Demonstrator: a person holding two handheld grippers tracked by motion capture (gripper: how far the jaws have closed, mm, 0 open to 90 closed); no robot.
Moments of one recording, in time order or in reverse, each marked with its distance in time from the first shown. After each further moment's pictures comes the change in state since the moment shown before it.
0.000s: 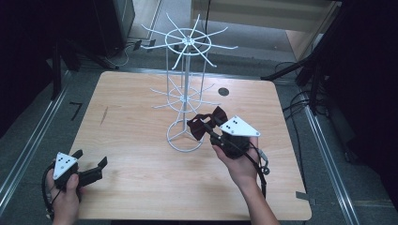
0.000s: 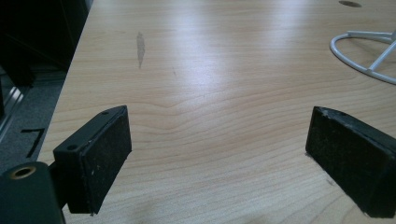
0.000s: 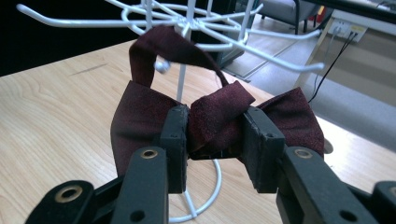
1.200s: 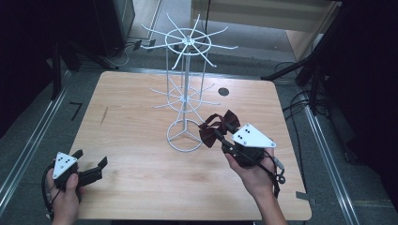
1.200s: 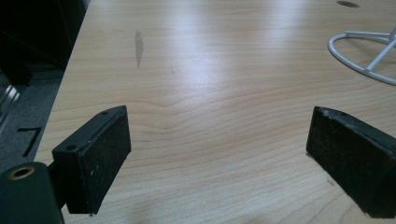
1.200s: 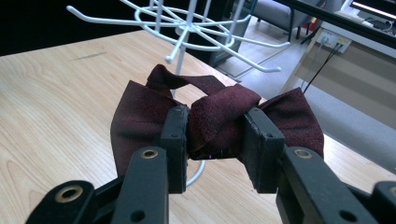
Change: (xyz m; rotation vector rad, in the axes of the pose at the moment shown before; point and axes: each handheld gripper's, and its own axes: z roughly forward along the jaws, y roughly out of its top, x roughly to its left) left arm 0.001 0.000 0.000 0.008 -0.009 -0.006; right arm 0.001 0.008 -0.049 0.007 -0.023 -0.104
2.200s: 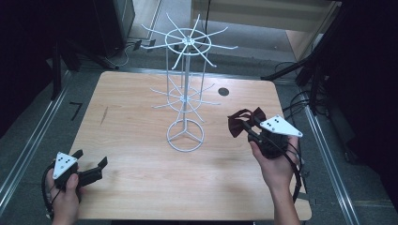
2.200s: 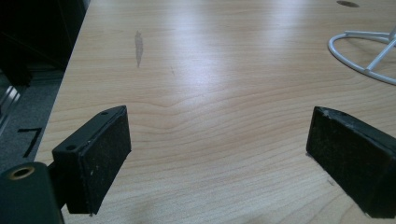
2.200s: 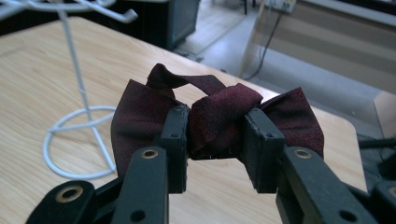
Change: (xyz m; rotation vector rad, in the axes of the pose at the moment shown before) left arm 0.000 0.000 0.000 0.001 0.001 0.005; right arm -0.064 -0.025 -0.009 0.054 -0.158 0.156
